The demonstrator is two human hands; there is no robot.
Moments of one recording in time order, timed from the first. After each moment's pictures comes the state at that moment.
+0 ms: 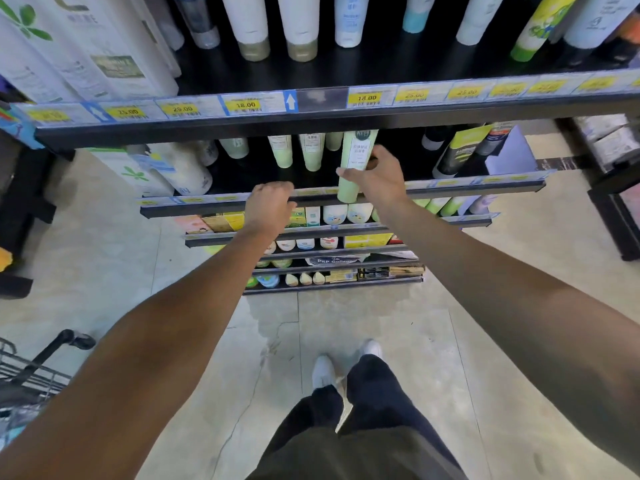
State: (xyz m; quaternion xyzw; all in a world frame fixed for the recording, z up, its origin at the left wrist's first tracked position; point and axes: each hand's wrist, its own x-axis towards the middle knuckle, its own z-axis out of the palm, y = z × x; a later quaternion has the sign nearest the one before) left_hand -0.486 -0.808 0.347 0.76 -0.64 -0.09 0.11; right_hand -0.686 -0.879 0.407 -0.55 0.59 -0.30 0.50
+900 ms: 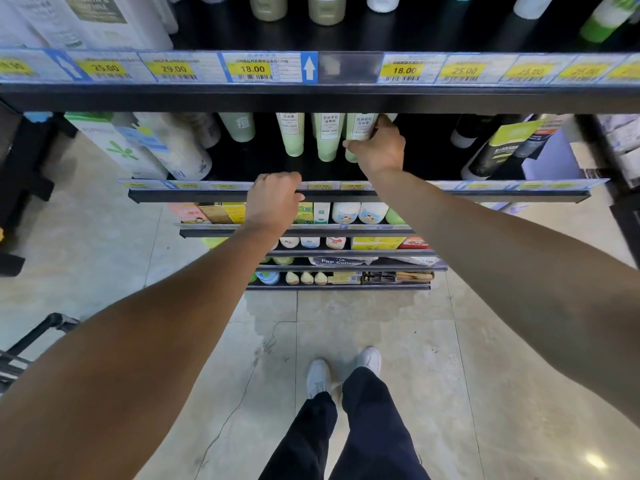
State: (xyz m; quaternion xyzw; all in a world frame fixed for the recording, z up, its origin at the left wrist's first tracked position) left_hand -0.483 -0.815 0.326 0.78 -0.60 -0.08 0.12; right_hand -0.635 -0.948 0.361 -0.62 0.64 -0.27 0.37
